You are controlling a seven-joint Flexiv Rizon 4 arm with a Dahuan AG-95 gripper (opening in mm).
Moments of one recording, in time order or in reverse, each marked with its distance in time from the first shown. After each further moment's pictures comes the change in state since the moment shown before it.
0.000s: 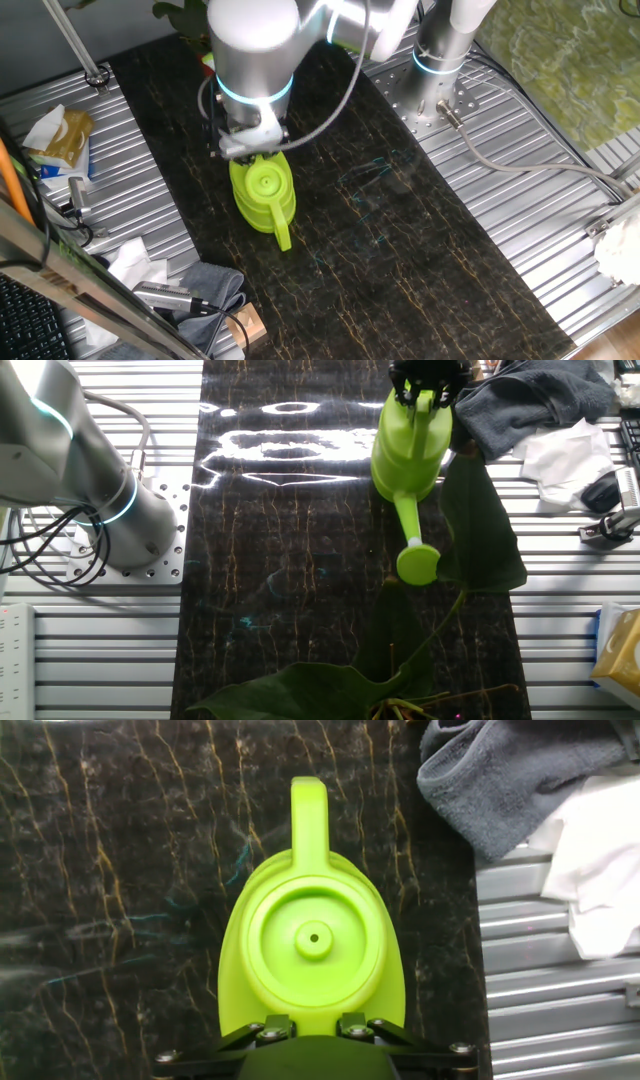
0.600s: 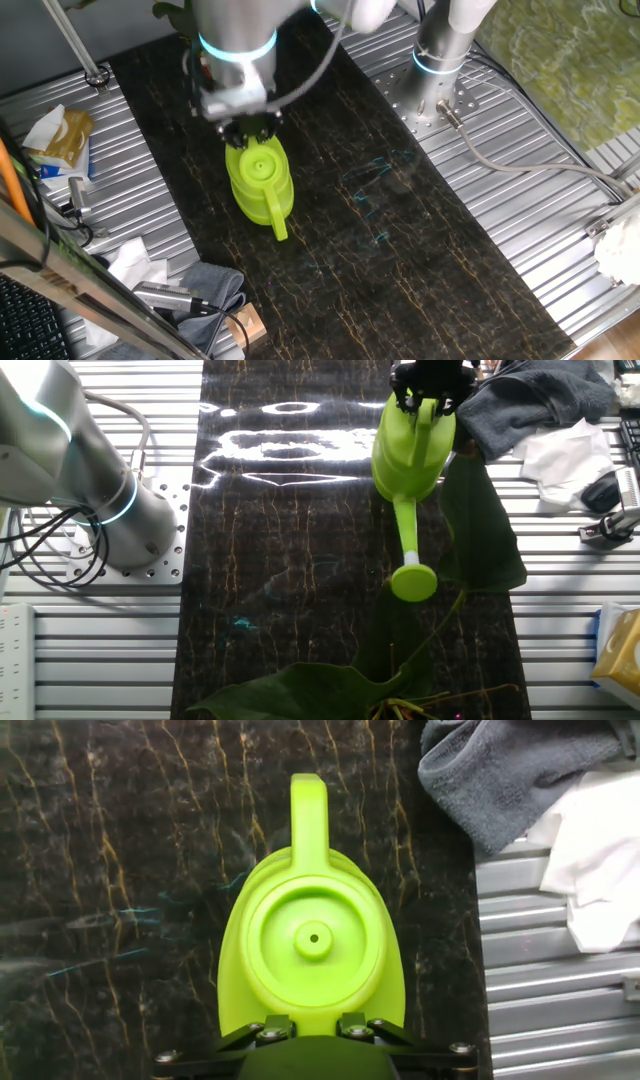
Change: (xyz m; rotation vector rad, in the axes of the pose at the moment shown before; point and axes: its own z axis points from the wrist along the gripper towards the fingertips) arm 0.022 0.001 -0.019 0.019 -0.127 0.044
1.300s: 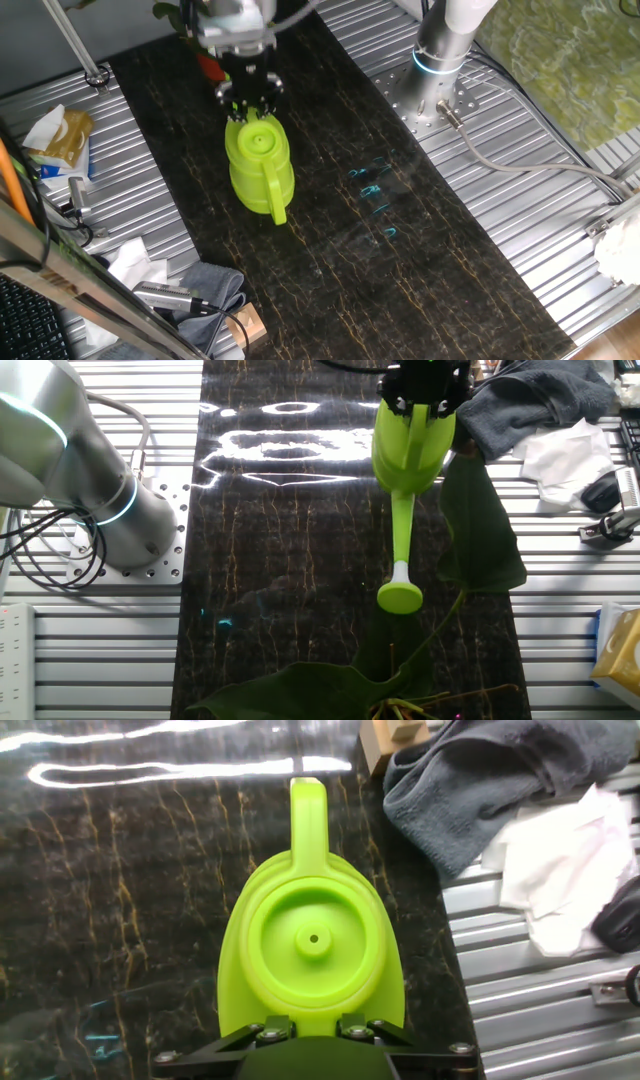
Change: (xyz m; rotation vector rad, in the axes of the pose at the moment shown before) arm 0.026 0.008 -0.031 0.030 -0.167 0.018
